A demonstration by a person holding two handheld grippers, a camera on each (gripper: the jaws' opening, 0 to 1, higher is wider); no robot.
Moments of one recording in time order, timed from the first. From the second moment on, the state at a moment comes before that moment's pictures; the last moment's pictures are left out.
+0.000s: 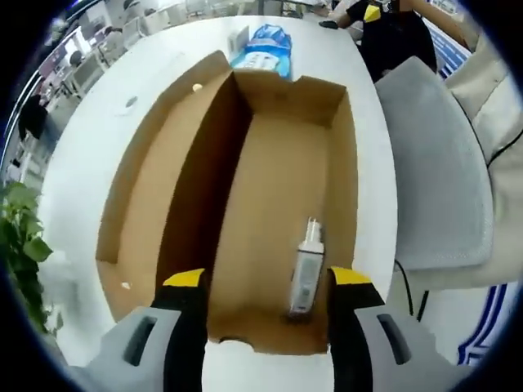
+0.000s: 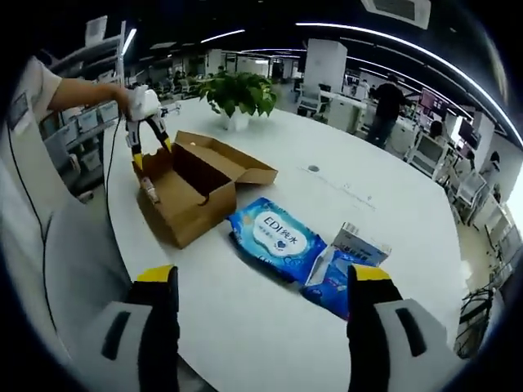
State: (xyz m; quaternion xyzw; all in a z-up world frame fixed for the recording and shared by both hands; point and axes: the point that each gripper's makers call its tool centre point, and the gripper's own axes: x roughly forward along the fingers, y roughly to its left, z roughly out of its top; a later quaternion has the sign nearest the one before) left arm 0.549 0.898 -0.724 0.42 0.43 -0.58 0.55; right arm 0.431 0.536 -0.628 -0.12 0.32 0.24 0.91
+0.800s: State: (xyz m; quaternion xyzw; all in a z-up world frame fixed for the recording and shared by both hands) left arm 0.534 0.894 -0.768 0.49 0.44 -0.61 0.43; right arm 0.385 0.546 -0.651 -0.11 0.34 0.22 0.91
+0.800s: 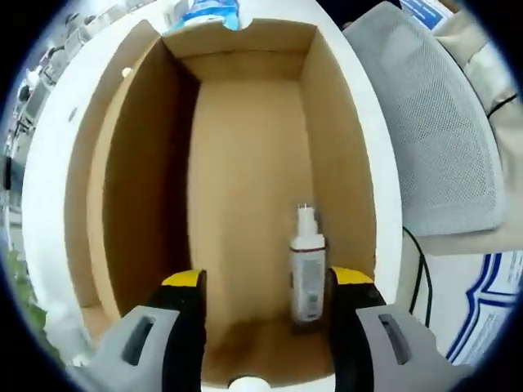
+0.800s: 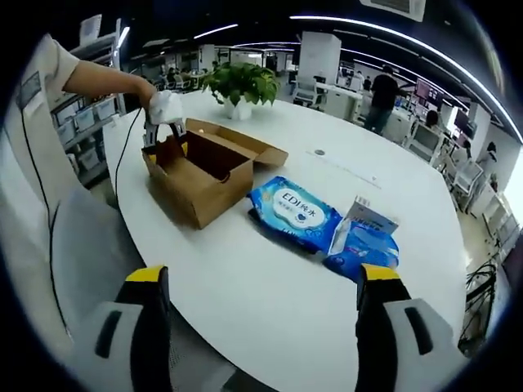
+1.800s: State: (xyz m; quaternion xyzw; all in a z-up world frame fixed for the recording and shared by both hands) left arm 0.527 0.888 -0.791 0.43 0.46 -0.61 0.48; right arm 0.384 0.551 -0.657 -0.10 0.35 0.22 0.91
